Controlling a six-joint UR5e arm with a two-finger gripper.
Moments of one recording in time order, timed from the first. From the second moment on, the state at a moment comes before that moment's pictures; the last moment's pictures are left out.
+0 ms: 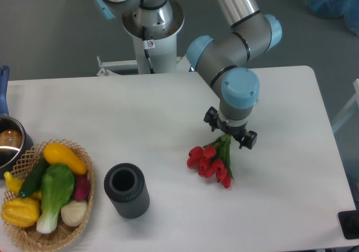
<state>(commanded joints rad) 2.61 -1.91 -1.69 -1.06 1.60 1.20</state>
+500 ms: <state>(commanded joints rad) 2.61 -1.84 -1.57 -1.02 1.45 1.06</state>
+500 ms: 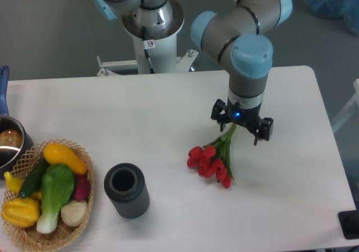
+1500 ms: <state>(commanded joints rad) 2.75 -1.60 -1.64 -0.95 1.30 1.09</state>
